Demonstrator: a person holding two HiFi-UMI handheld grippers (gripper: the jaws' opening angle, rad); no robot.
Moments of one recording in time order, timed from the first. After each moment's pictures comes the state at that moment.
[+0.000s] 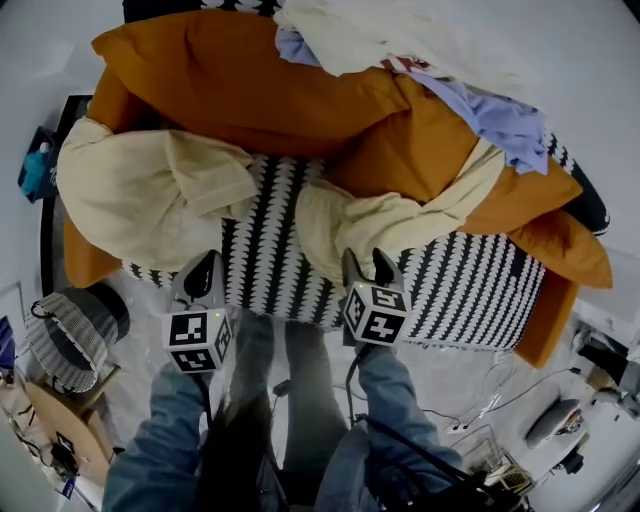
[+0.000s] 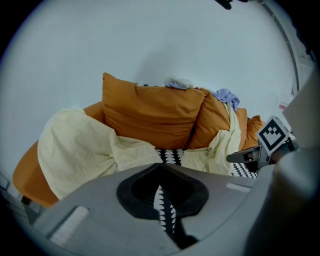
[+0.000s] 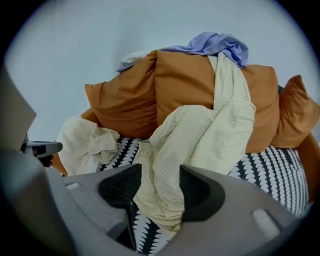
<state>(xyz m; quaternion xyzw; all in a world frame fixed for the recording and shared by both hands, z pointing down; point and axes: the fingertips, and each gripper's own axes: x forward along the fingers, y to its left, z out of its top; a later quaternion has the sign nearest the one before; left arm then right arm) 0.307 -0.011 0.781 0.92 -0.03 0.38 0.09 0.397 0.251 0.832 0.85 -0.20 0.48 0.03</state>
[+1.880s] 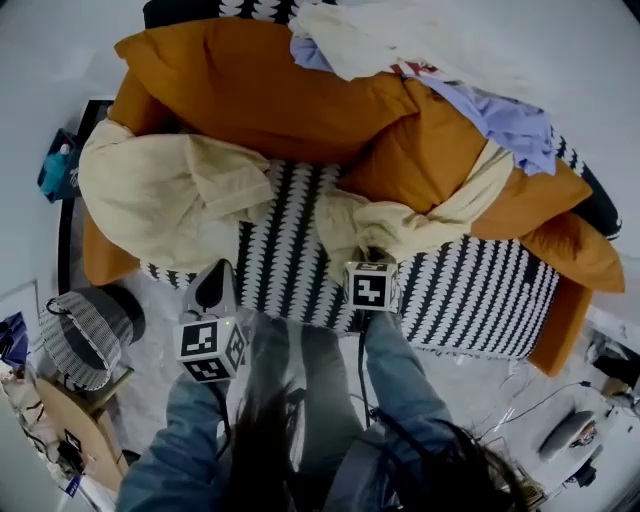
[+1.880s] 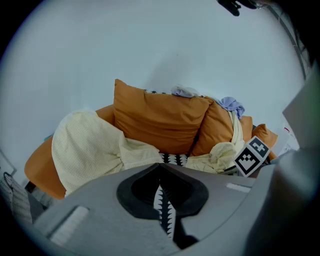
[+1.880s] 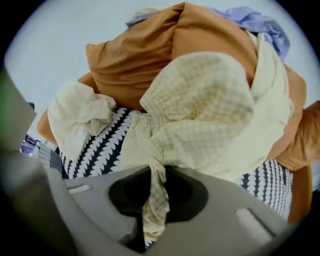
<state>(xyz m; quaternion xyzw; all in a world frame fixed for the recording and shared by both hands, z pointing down) 0.292 -0.018 0.777 0.92 -0.08 0.37 0.12 0.393 0.236 0.916 0.78 -0.23 0.56 0.15</state>
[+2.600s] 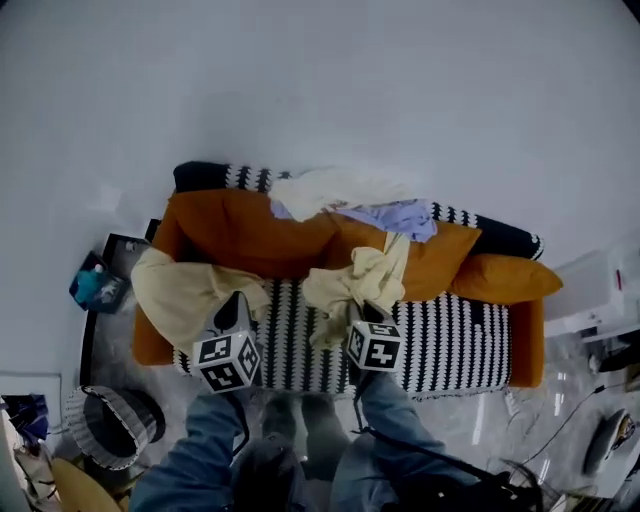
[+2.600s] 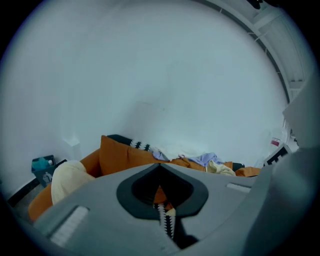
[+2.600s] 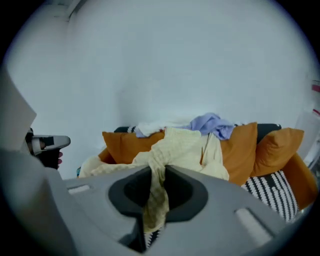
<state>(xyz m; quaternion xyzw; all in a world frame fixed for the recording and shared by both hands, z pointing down) 0.354 -0.019 0.532 0.96 -0.04 0.22 0.14 0.412 0.233 0.592 0.91 -0.19 0.37 -0.01</state>
